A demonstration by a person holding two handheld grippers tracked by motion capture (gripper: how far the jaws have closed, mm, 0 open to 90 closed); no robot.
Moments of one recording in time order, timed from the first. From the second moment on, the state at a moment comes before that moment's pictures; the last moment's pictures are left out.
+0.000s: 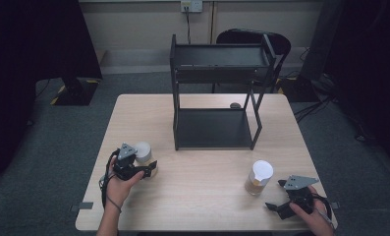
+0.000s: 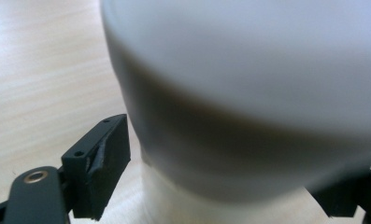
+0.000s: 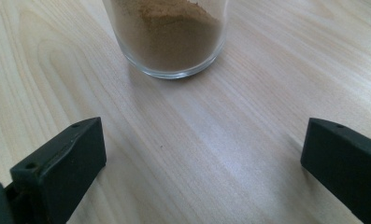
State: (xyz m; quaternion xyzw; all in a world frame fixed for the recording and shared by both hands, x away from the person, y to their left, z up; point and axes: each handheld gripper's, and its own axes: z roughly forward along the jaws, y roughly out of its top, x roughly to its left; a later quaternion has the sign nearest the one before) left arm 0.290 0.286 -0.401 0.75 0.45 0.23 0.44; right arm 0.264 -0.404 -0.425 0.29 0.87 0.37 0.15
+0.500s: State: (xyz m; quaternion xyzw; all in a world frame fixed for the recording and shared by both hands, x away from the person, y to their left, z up) left arm 0.306 0.282 -0.385 0.77 0.42 0.22 0.43; right arm 0.264 -0.404 -0.425 0.29 0.87 0.37 0.15
